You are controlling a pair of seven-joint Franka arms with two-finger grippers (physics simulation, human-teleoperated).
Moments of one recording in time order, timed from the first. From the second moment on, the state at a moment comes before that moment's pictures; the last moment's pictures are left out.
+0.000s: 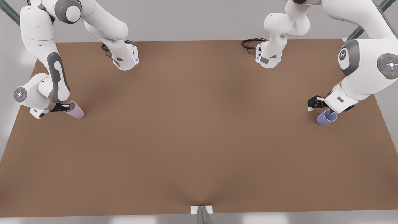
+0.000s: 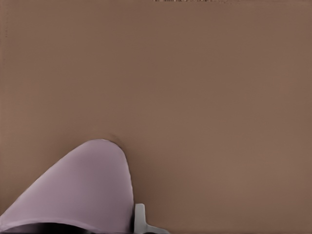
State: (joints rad) left arm -0.22 0.13 0.21 -1.49 -0.02 1.58 0.14; right arm -0.32 0.29 -0.26 -2.25 -0.05 2.37 -0.64
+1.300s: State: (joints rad) left arm 0.07 0.25 0.34 -1.73 0.01 1.73 0.34; right arm 0.69 0.37 -0.10 -1.78 0.13 2.11 -0.05
